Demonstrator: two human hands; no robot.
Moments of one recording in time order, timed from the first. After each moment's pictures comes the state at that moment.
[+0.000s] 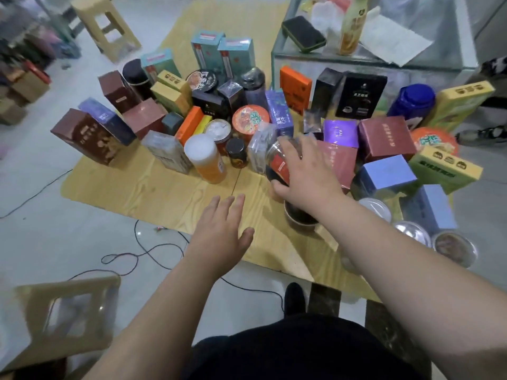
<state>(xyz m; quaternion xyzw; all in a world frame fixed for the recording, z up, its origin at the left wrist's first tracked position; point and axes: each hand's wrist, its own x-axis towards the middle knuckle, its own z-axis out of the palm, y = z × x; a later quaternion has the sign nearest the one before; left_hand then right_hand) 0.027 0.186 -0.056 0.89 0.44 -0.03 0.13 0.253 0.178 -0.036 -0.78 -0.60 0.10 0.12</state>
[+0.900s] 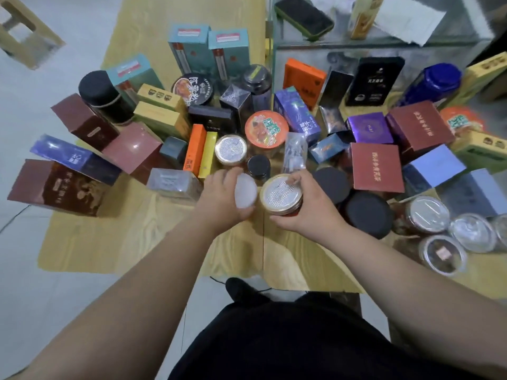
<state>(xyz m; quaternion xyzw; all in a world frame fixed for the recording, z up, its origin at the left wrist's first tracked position) 0.011 0.434 -0.121 0.91 0.34 0.02 0.23 0.162 0.265 -0.086 -0.79 -0.40 0.29 0.36</state>
